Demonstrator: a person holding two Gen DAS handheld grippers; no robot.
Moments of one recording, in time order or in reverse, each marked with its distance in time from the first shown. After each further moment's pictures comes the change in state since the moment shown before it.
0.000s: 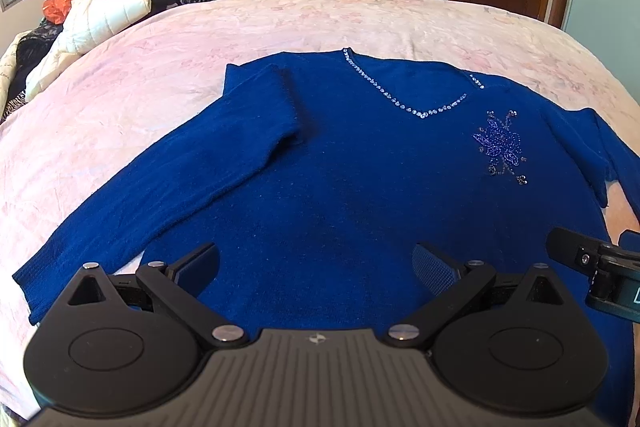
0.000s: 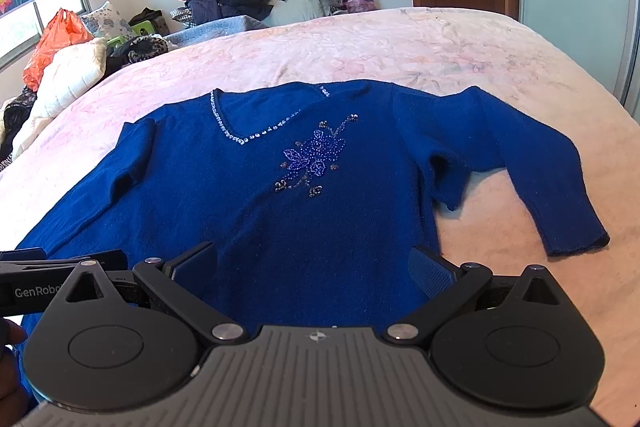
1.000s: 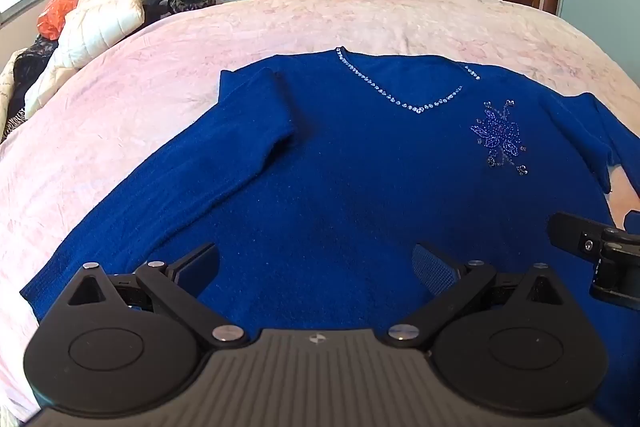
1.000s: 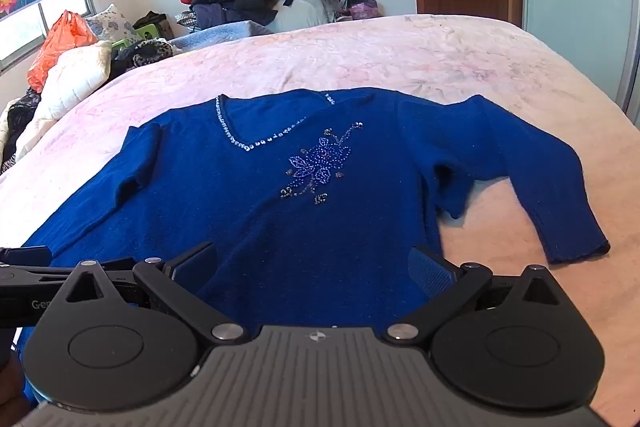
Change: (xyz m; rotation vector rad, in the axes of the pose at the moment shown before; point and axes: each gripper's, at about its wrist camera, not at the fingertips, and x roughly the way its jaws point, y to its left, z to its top) left arm 0.003 -0.009 0.001 0.061 0.004 0.020; right arm -0.002 0.004 0.000 0.001 -0.018 0.020
